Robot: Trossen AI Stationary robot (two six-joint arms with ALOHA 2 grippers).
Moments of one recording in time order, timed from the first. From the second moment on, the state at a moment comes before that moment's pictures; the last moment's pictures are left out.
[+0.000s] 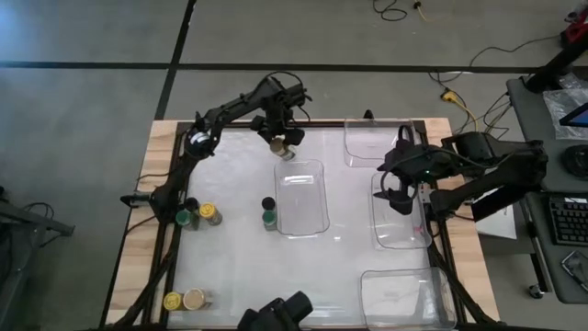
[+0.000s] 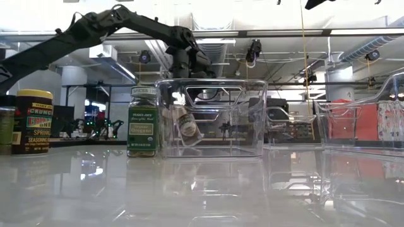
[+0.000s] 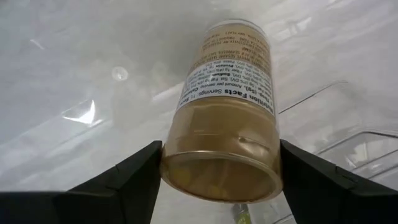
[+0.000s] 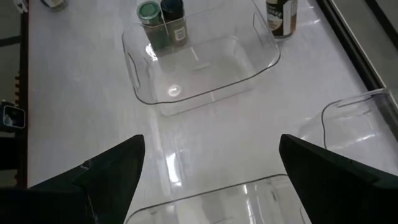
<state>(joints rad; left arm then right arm) 0.61 2.38 2.32 -1.57 0.19 -0.48 0.14 1.12 1.45 -1.24 0.16 0.34</state>
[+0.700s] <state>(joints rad) 0.62 2.33 2.25 -1.57 0.24 -0.45 0.14 1.15 1.45 -1.21 0.16 0.32</state>
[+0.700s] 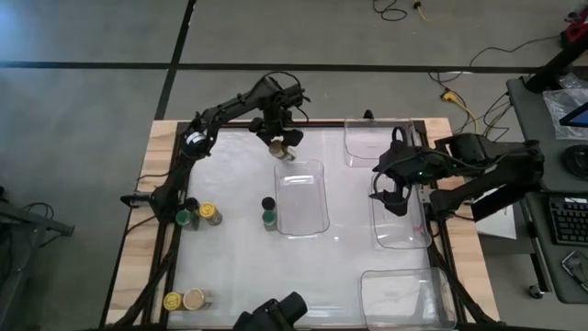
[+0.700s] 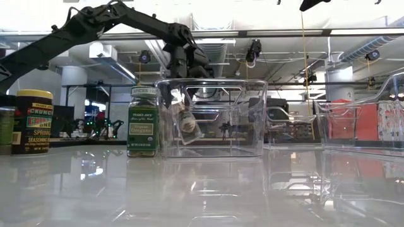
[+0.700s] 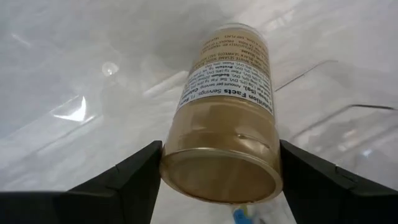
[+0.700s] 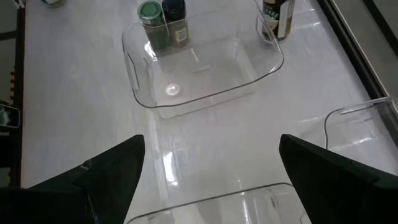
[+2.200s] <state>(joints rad) 0.64 2.10 2.19 -1.55 0.14 -0.38 0.13 1.23 1.45 -1.07 0.16 0.19</state>
